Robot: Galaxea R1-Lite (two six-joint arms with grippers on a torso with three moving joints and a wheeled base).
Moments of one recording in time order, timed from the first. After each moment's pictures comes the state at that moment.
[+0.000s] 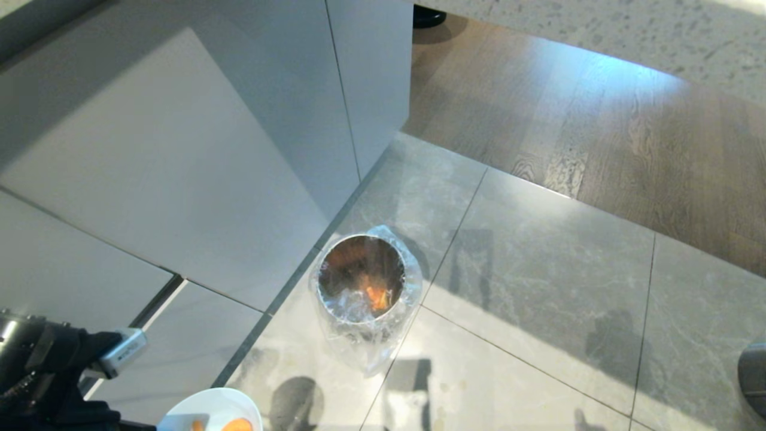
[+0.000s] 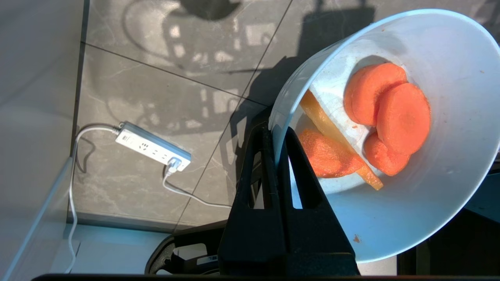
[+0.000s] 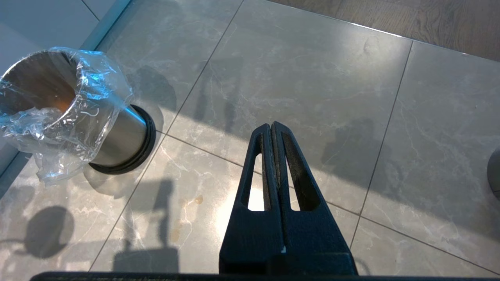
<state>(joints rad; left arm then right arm) -0.19 1.18 -0.45 0.30 -0.09 -0.11 0.00 0.00 0.00 -0.01 -0.05 0.09</state>
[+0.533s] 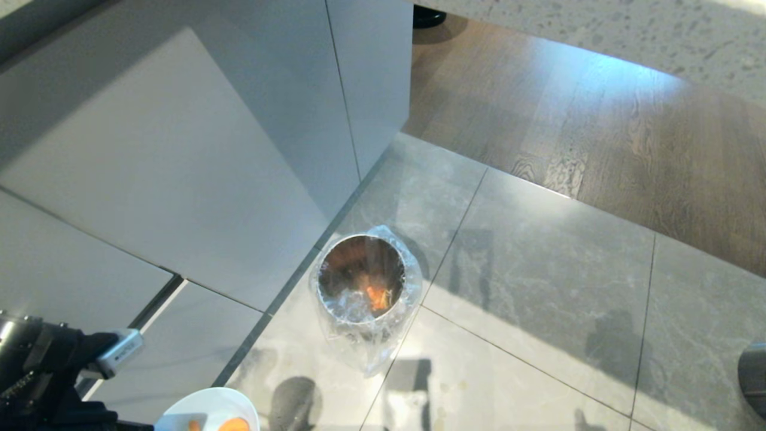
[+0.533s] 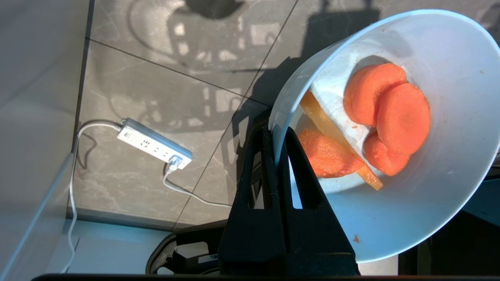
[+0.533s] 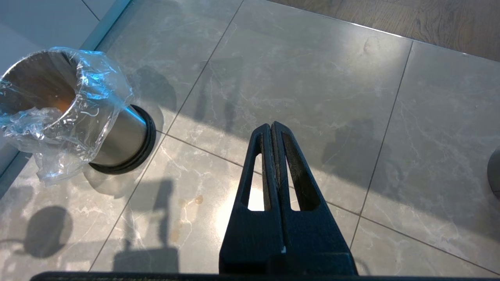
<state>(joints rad) -0.18 1.18 -0.45 0.30 -0.09 -0.11 0.00 0.00 0.00 -0.01 -0.05 0.09</state>
